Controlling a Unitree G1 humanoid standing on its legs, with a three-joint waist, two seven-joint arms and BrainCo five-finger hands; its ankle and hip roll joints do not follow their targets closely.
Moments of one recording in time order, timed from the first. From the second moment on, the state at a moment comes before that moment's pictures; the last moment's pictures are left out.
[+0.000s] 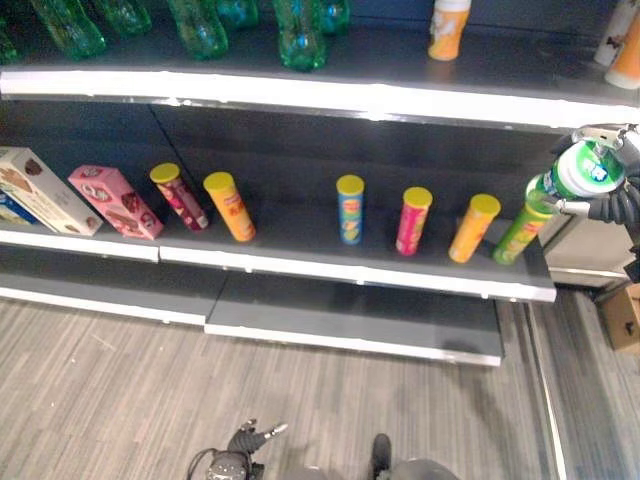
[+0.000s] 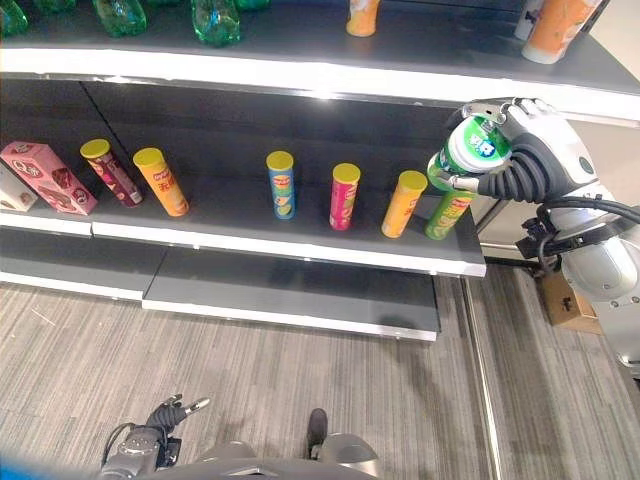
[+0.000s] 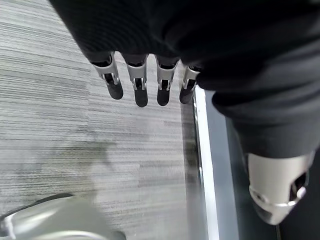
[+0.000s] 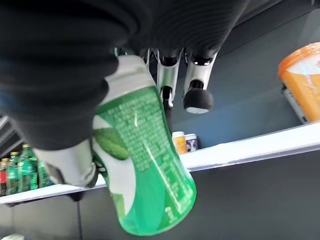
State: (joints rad) left arm 0.01 0.27 -0.03 1.07 -0.06 -0.04 0.07; right arm -0.11 -1.17 -0.19 -0.31 -0.10 -0.22 -0.08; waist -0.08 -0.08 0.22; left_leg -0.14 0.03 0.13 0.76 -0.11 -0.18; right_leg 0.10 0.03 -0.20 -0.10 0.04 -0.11
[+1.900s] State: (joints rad) left arm 0.11 0.29 -0.13 1.07 -0.23 -0.07 0.10; right arm -1.26 -1.04 0.77 0.95 -0.11 -0.06 -0.12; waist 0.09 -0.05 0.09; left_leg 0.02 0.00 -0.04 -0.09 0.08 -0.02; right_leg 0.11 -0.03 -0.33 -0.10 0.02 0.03
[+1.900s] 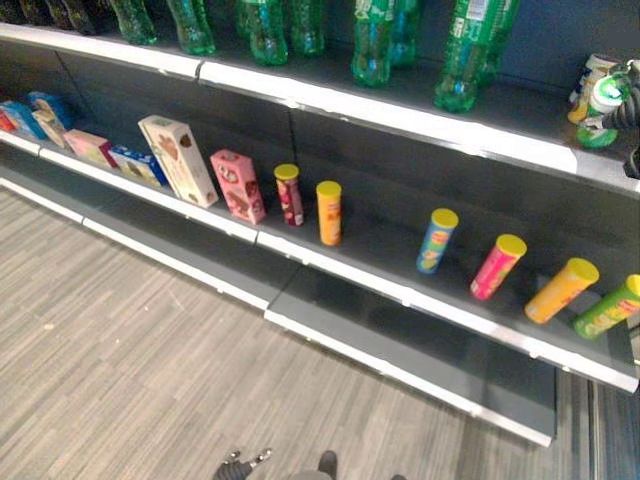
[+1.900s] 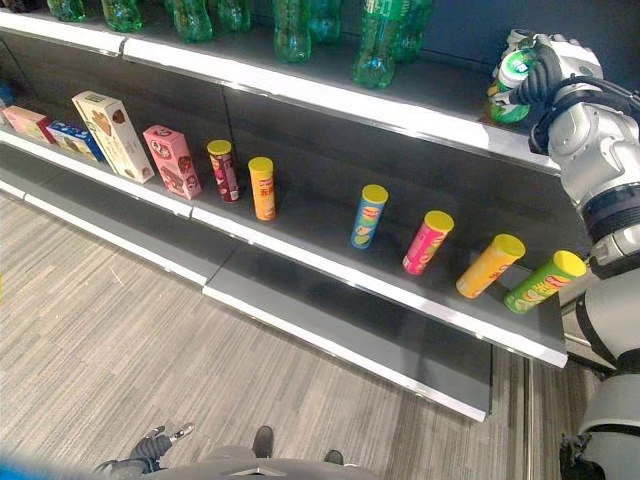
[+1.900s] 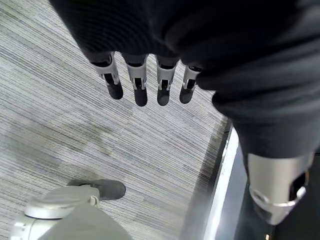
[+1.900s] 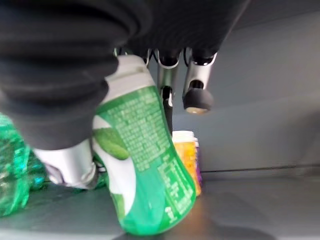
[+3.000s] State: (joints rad) left arm 0.10 0.30 -0.19 1.07 -0.23 -0.07 0.07; right arm -1.27 -1.01 0.74 1.08 0.09 -0.05 -0.03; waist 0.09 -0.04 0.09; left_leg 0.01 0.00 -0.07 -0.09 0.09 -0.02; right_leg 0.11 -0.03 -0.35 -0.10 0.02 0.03
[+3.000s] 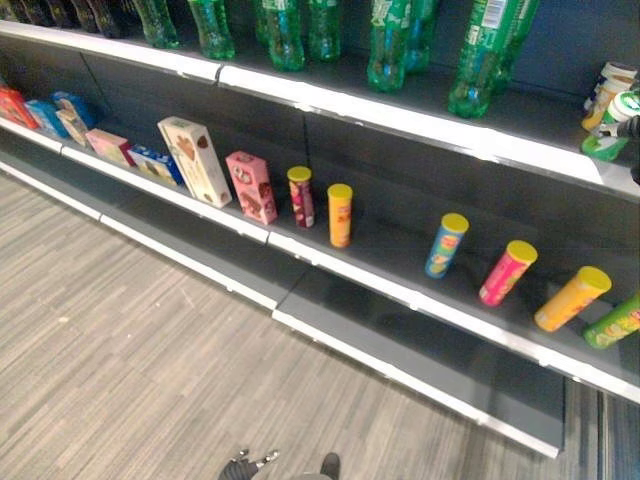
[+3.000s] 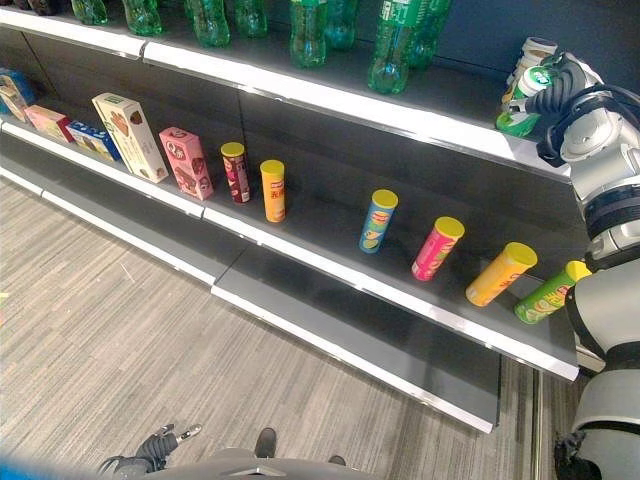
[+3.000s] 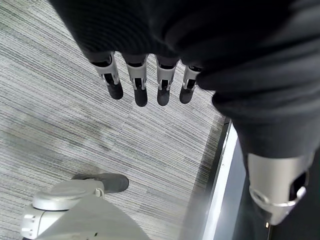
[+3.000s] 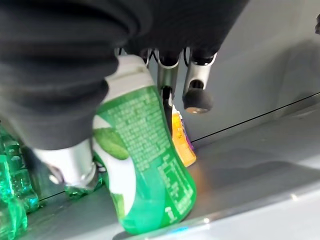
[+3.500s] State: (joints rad) left arm 0.07 0.34 -0.17 1.07 -0.22 -0.06 0.04; right arm -1.36 -1.18 0.76 0.61 0.02 -0.02 -0.11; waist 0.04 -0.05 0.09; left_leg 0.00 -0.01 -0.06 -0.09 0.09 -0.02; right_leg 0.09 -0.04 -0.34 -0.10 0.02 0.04
